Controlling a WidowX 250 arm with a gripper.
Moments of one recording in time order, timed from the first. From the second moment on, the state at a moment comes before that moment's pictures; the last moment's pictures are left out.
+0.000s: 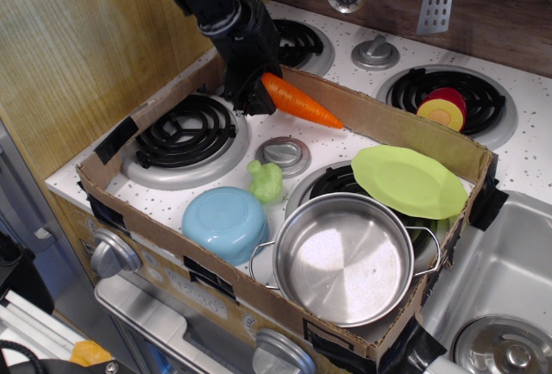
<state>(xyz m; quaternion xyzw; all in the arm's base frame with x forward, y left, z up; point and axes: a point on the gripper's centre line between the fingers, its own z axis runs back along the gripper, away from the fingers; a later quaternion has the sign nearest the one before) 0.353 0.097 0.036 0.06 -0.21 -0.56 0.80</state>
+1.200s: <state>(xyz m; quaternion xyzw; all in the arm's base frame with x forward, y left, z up) 0.339 0.049 0.092 0.06 -0.12 -0.45 0.88</state>
